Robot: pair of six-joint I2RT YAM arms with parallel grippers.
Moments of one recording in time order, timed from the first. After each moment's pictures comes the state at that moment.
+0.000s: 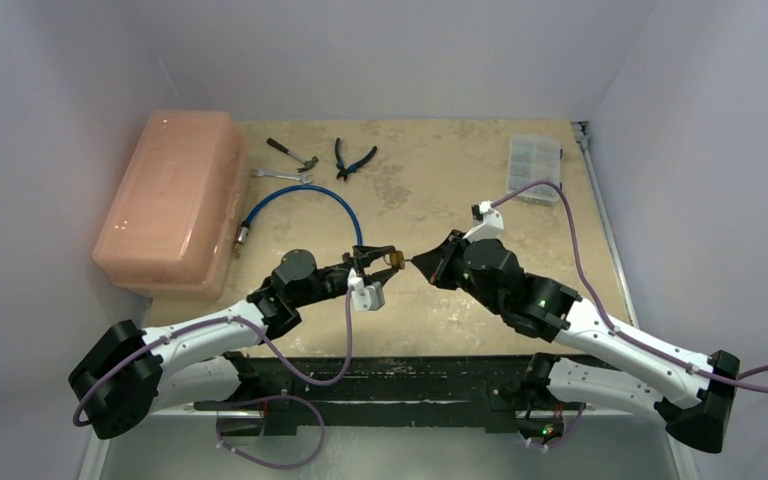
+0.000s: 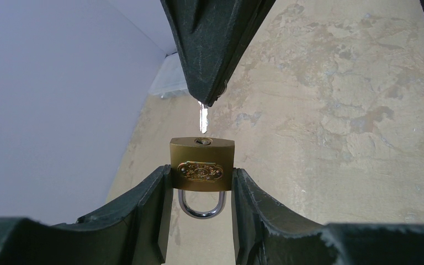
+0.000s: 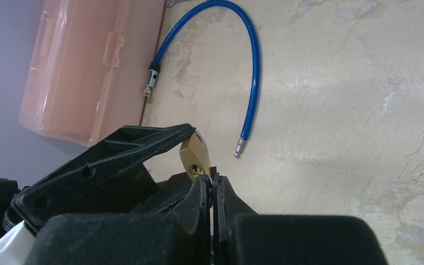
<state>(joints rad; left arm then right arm) -0.83 1.10 0.44 0.63 0.40 0.72 0.98 0.90 0.82 -0.34 0.38 0.95</state>
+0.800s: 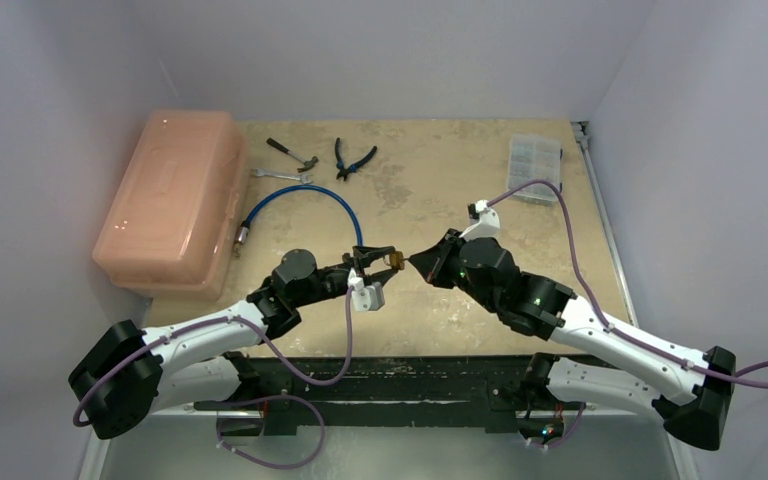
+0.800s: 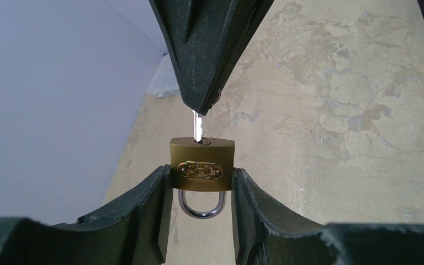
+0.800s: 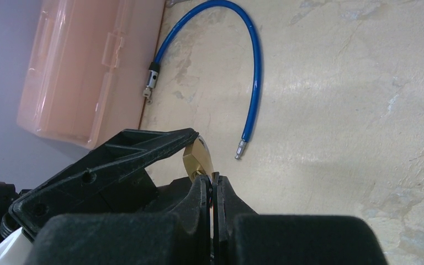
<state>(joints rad) -0.83 1.10 0.44 0.62 0.40 0.72 0.98 0.92 0.82 -0.32 0.38 0.94</state>
